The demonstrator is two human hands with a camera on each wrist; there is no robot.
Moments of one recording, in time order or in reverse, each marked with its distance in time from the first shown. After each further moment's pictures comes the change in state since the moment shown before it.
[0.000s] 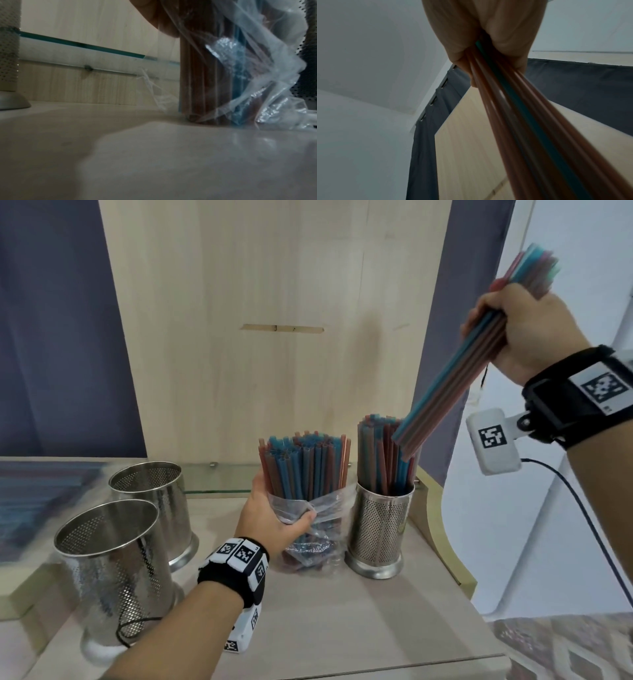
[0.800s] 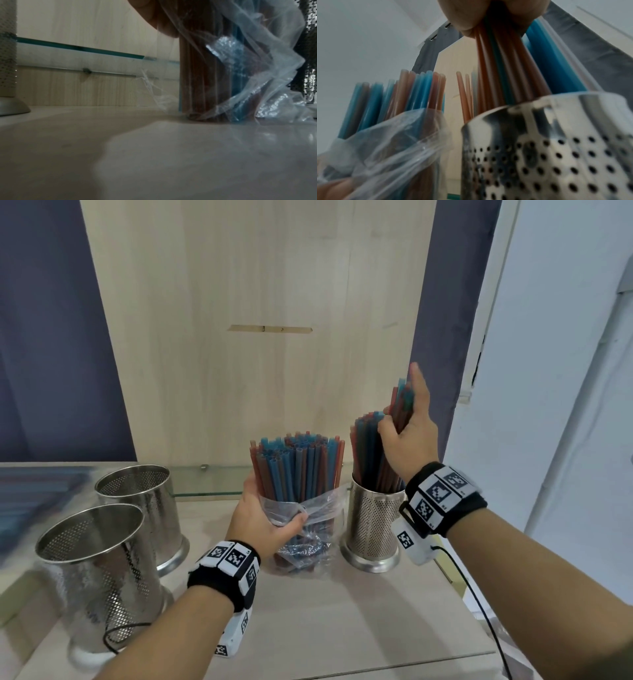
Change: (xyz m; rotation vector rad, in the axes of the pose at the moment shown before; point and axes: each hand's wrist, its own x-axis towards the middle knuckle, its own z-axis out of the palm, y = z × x) left_hand 0.000 -0.001 0.004 0.038 0.005 0.005; right_hand -0.080 0.135 -0.005 -0.775 -0.001 -0.194
